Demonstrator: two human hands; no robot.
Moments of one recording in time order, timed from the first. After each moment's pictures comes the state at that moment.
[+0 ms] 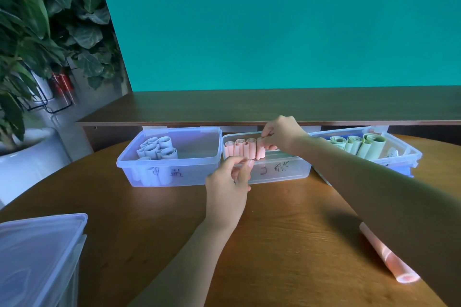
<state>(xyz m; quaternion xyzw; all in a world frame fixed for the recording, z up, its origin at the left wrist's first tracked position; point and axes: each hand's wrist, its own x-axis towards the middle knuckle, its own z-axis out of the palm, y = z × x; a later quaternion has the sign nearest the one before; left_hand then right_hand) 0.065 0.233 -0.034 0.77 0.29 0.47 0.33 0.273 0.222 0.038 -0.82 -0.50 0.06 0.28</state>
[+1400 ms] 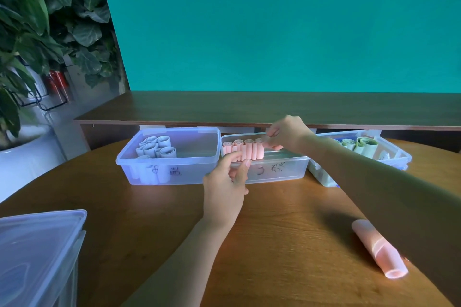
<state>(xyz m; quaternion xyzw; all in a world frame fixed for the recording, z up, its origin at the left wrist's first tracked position) 0.063 0.234 -0.035 0.75 0.28 0.49 0.34 0.271 0.203 0.053 -0.84 -0.48 0.05 0.24</state>
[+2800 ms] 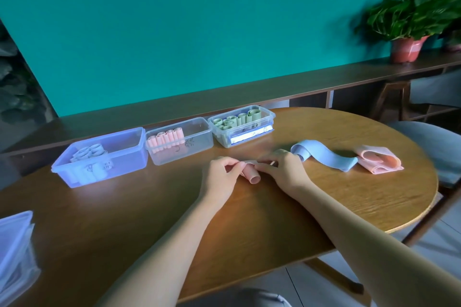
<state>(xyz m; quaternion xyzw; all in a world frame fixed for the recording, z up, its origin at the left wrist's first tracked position) 0.103 0.056 -0.033 0.85 0.22 0.31 0.37 0.210 -0.096 -0.029 -0.83 -0.34 -0.03 0.44</state>
